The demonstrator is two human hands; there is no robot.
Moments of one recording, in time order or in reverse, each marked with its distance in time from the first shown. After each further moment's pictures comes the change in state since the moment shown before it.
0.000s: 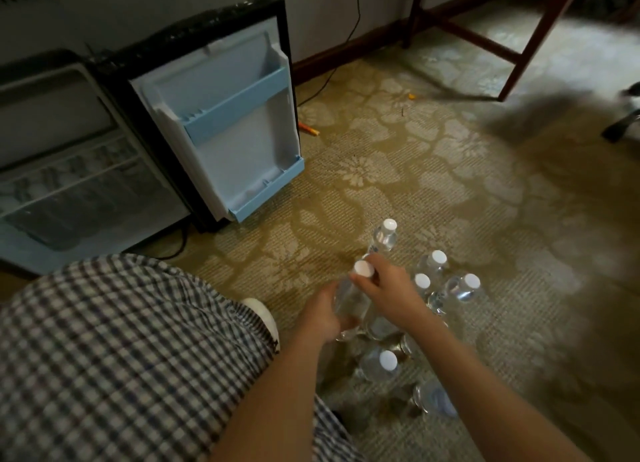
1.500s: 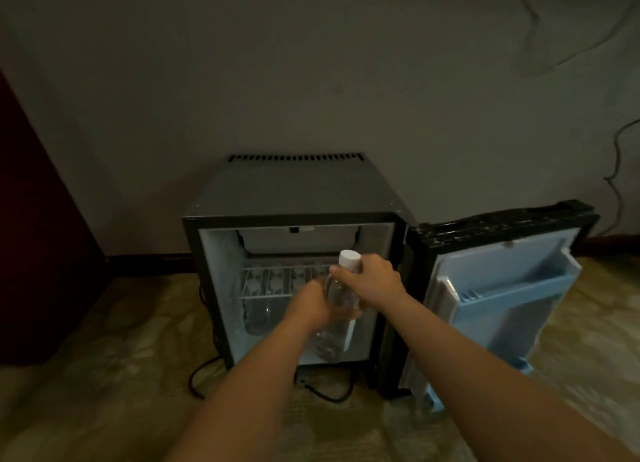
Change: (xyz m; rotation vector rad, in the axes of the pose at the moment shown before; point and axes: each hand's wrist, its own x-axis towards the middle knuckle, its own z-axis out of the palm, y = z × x) left_hand -0.011 -0.094 -0.435 -0.142 0.646 0.044; right_hand 0.228 -0.416 0.168 -0.105 -0.153 -0.354
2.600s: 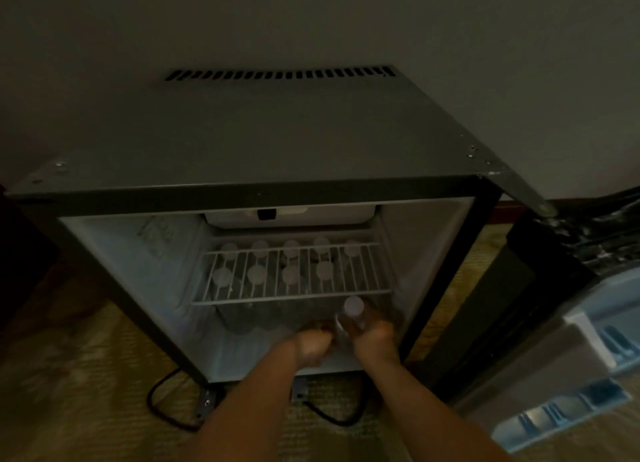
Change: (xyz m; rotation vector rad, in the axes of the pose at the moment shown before) left_hand 0.169 -0.141 0.069 -0.225 -0.294 -0.515; right_hand 0.120 0.123 0.176 0.300 -0.048 0.224
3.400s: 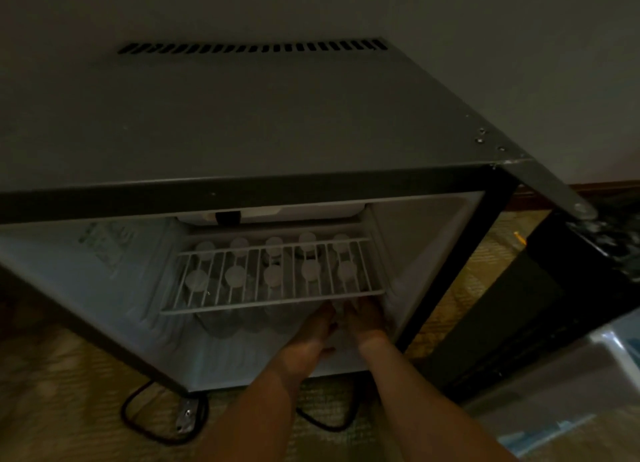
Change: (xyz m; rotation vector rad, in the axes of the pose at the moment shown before) left_hand 0.029 0.011 0.021 -0.583 0.030 0.082; right_hand 0.062 0.019 0.015 -0.079 -0.115 0.226
